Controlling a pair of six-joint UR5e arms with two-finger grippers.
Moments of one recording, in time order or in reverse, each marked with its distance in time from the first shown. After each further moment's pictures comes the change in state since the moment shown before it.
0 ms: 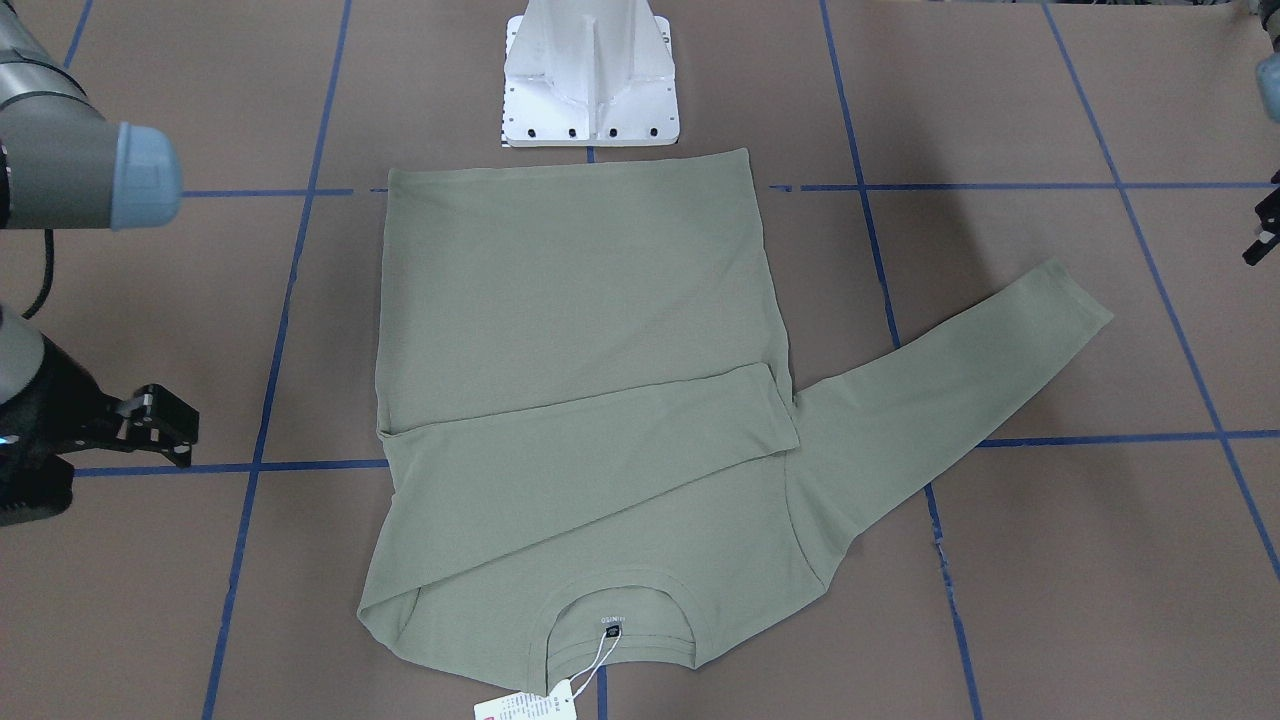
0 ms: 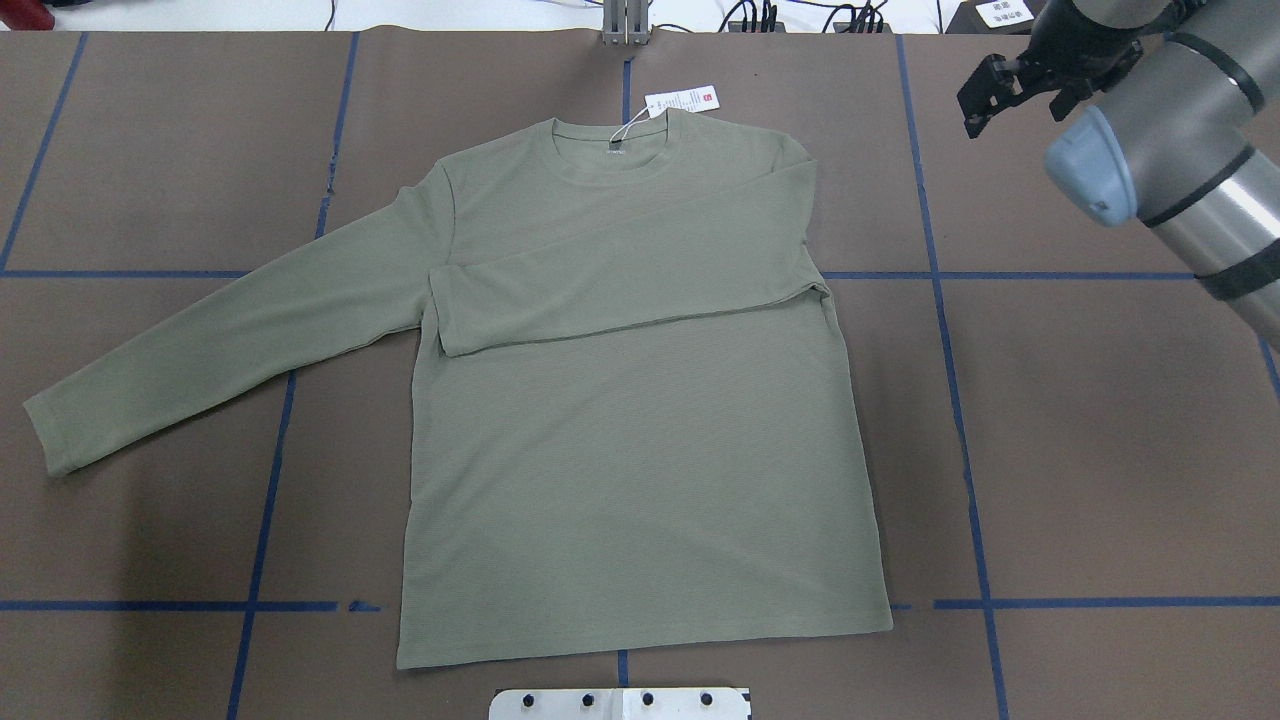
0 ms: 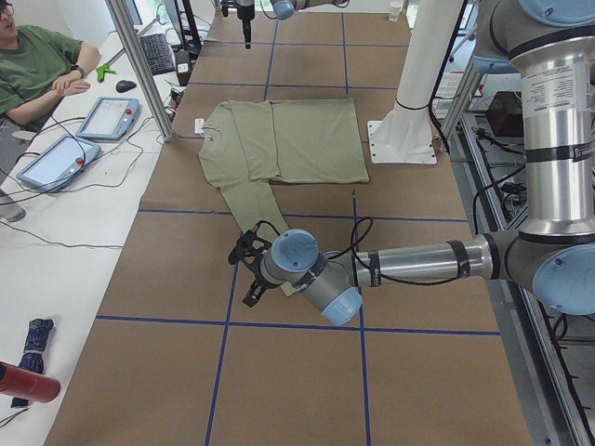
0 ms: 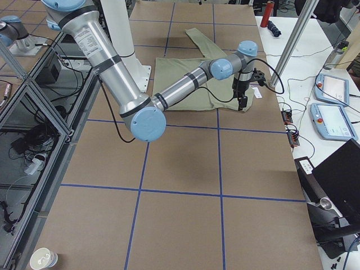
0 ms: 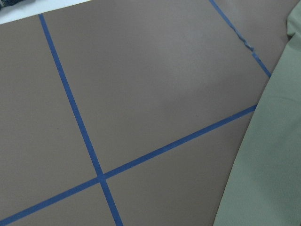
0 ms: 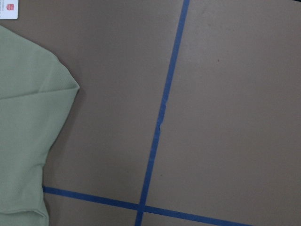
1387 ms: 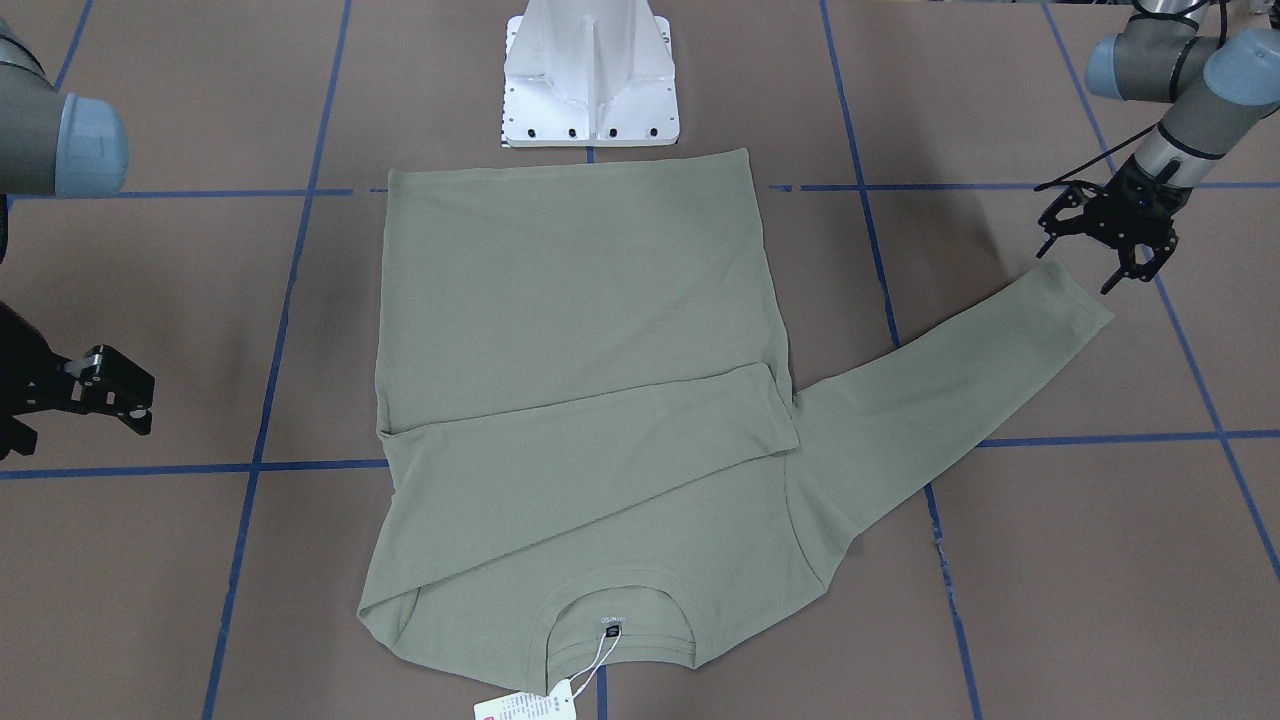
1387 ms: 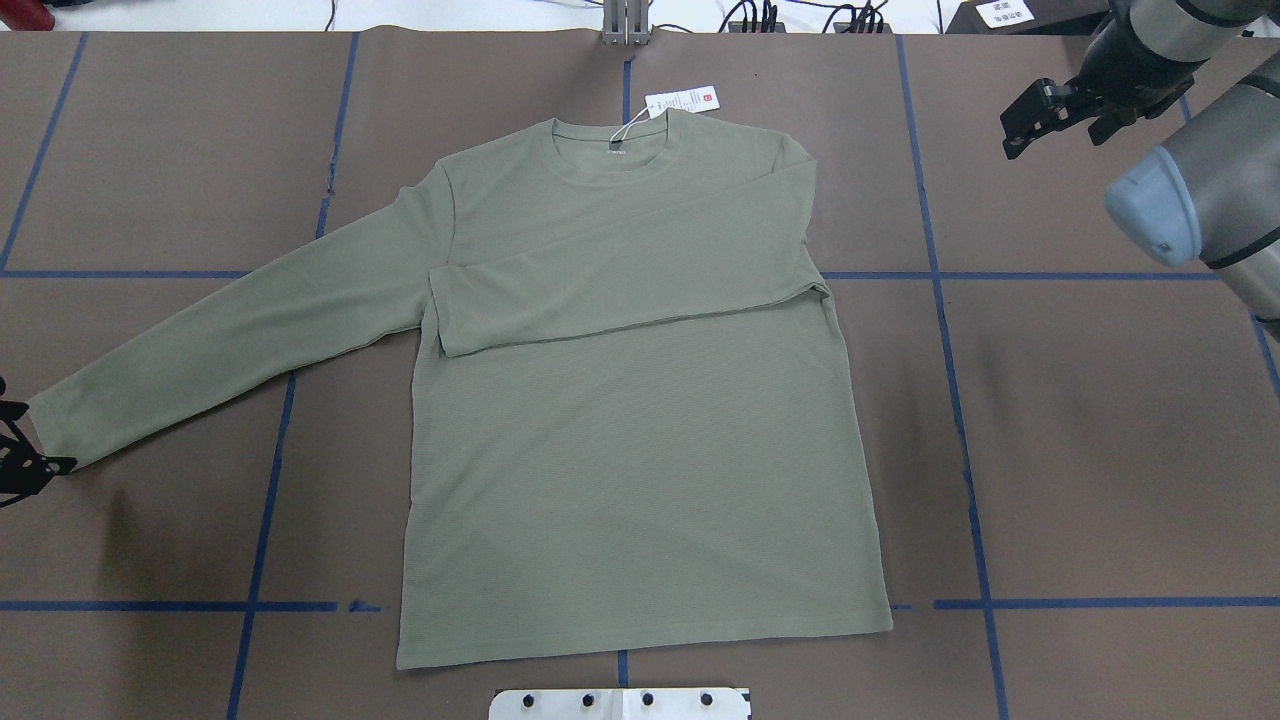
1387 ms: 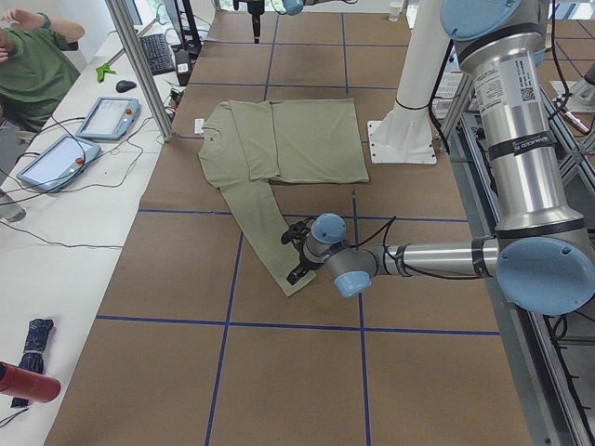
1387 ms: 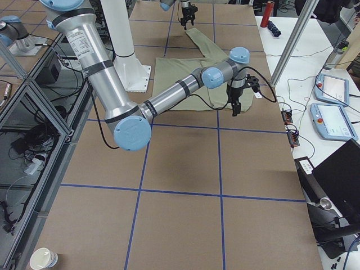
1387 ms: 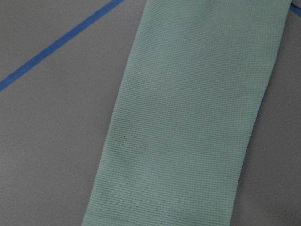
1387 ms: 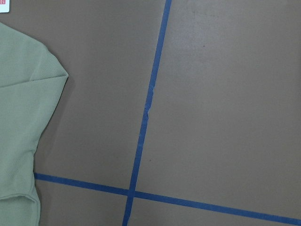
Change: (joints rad) left arm 0.569 0.094 -0.070 -0.112 0.362 -0.117; right arm 0.012 -0.080 0.076 0.037 0.011 0.039
